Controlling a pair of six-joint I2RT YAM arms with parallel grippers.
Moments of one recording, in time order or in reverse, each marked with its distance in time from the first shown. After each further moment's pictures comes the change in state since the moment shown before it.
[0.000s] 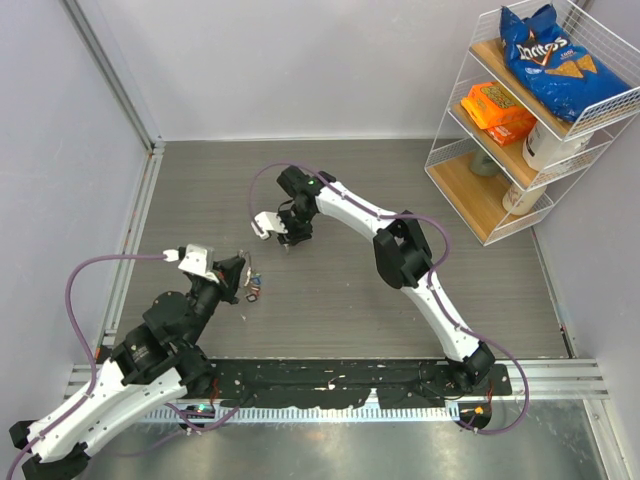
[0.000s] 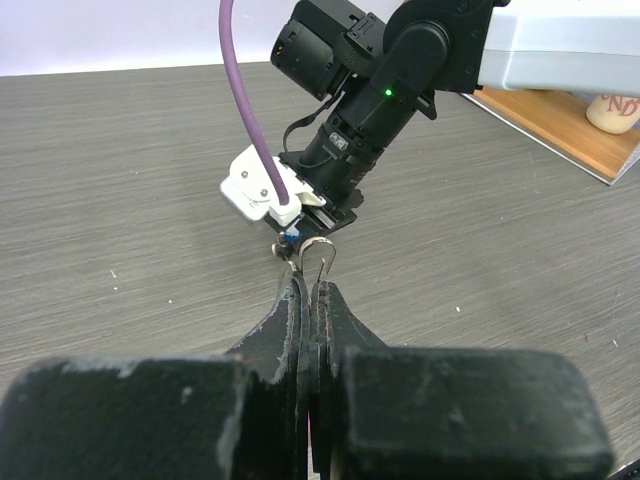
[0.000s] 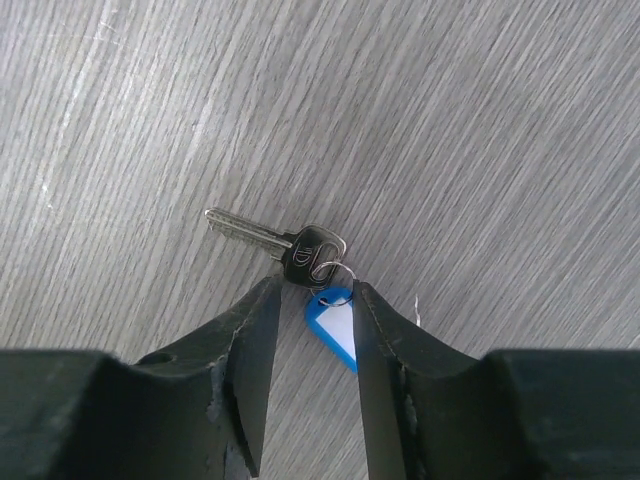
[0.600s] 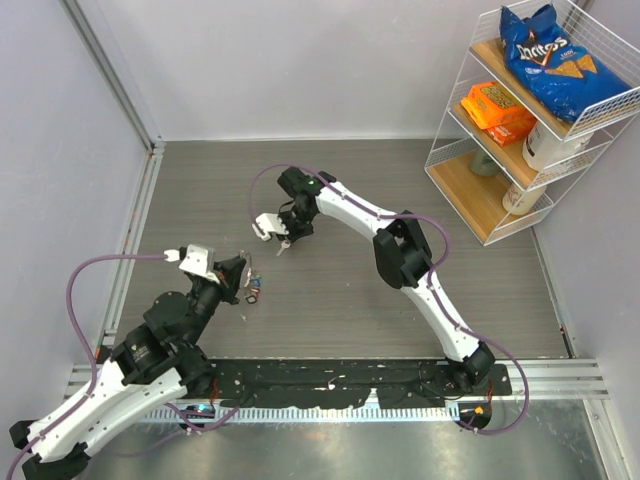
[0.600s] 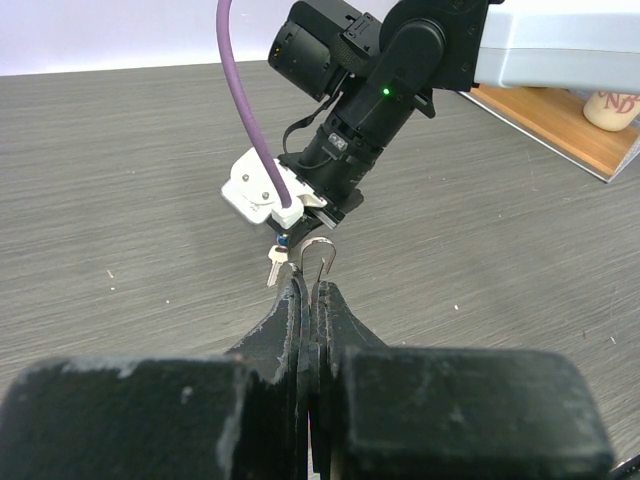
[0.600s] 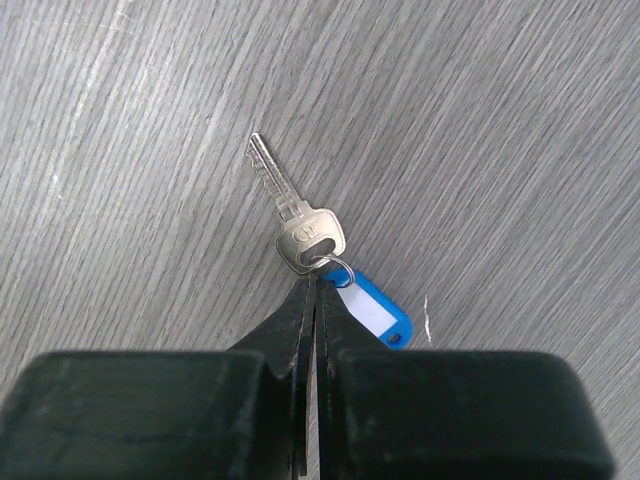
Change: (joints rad) left arm 0.000 0.000 -0.003 0.002 0.009 0.000; right arm 0.002 0.000 -0.002 -0.021 0.004 -0.029
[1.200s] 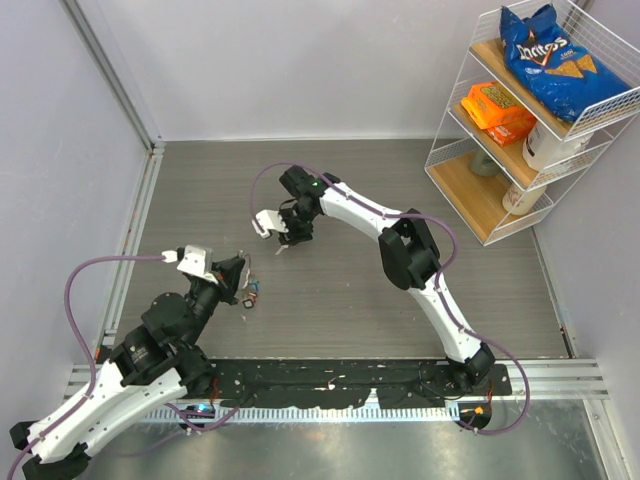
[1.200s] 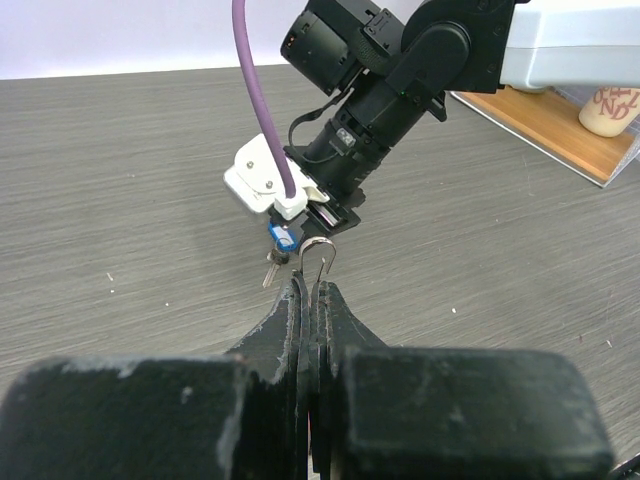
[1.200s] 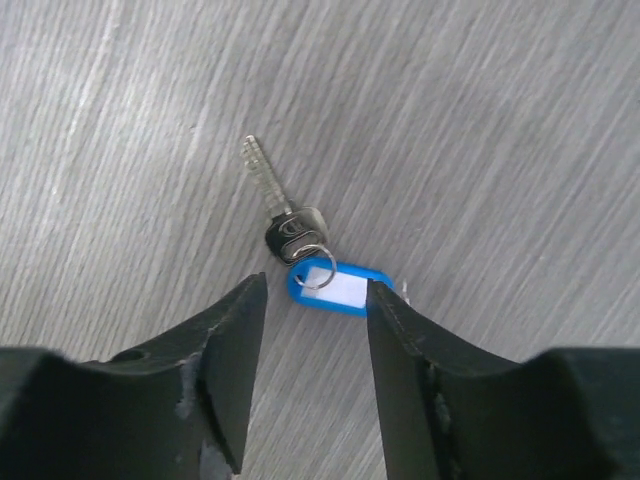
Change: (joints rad) left arm 0.000 -0.013 0.000 0.000 0.000 0.000; right arm 0.001 -0.089 -0.132 0.114 -0.002 0.052
